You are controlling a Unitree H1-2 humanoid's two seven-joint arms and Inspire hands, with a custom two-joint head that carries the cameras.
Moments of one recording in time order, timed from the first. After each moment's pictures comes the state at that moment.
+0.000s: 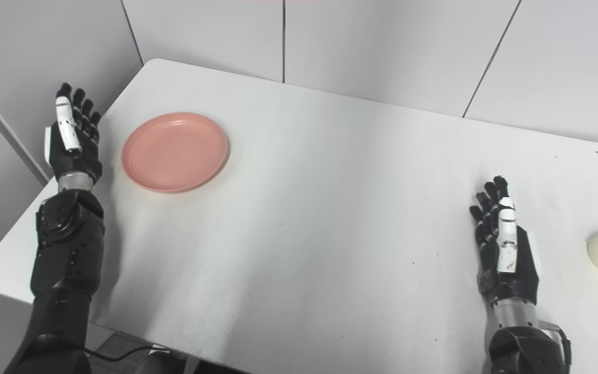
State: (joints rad) left arm -0.34 0.23 0.45 0.33 -0.33 -0.04 0.11; right arm -0.16 -0.16 -0.11 0.06 0.26 0.07 0.16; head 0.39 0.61
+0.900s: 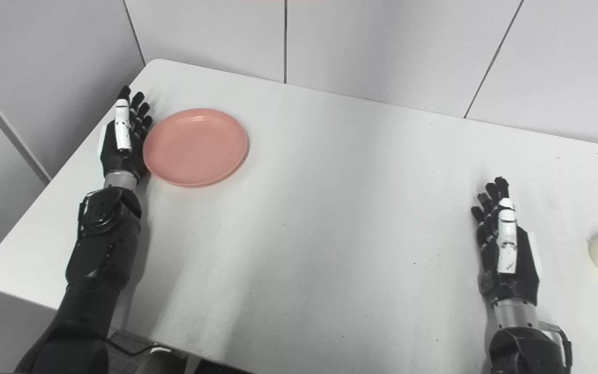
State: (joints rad) left arm -0.39 0.19 0.28 0.43 -0.29 -0.07 0.06; right arm -0.16 -0.16 -0.11 0.06 0.24 0.07 0.16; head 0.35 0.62
